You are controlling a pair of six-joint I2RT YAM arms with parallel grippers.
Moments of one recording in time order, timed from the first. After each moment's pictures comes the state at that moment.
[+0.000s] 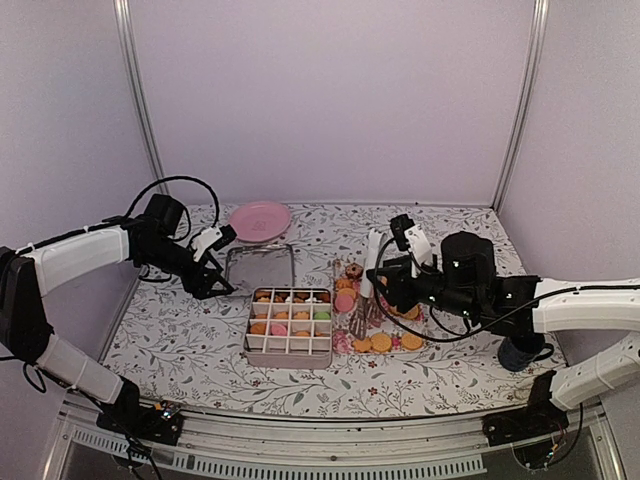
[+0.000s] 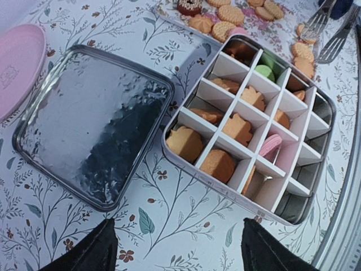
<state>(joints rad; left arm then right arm) -0.26 1.41 0.97 -0.61 0.51 0.57 1.00 1.22 0.74 0.18 0.21 0.22</state>
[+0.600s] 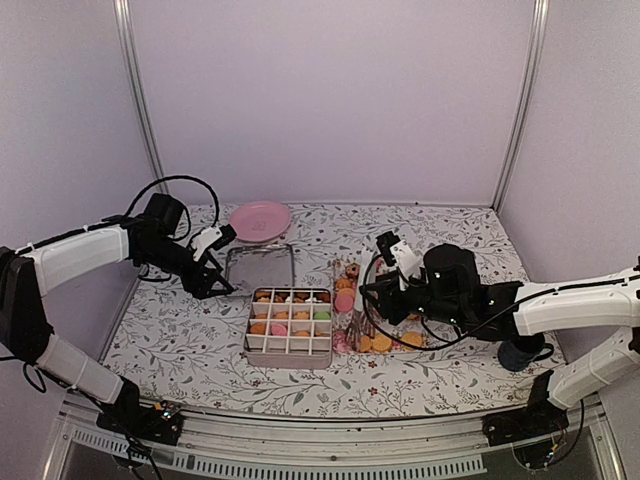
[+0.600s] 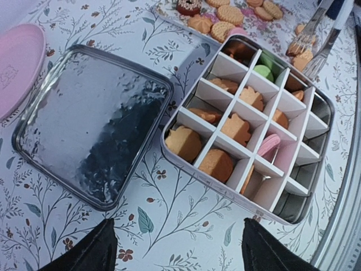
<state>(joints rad) -0.26 1.41 0.98 -0.62 0.51 0.57 1.00 1.32 0.71 0.22 0.17 0.22</state>
